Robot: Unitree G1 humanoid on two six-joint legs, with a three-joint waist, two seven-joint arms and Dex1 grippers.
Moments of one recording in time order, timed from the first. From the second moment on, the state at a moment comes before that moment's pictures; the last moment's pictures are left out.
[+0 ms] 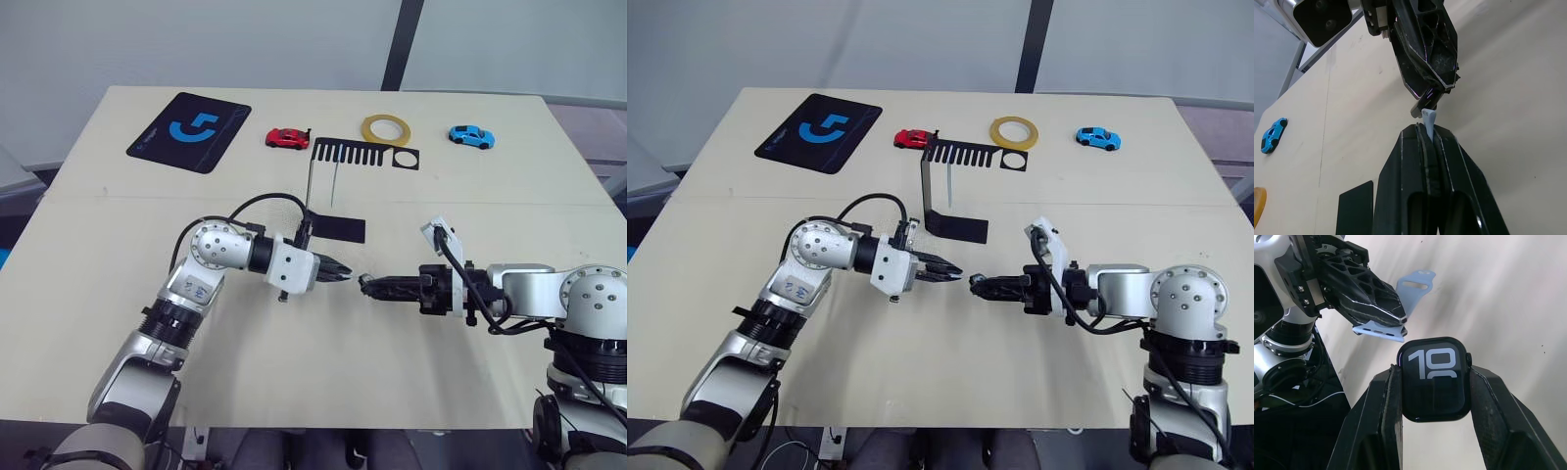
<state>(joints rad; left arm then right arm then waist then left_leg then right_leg) -0.74 0.45 -0.30 0.24 -0.03 -0.43 -1.16 -0.56 -0.56 -0.27 -0.16 1.35 1.61 0.23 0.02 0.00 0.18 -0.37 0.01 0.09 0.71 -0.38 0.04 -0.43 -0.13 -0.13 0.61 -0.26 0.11</state>
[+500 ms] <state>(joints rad) -0.74 0.44 -0.30 0.24 -0.03 -0.43 -1.15 -0.56 -0.56 -0.27 -0.16 1.37 1.61 0.20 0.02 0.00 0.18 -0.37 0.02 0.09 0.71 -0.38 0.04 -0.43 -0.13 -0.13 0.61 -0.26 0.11</state>
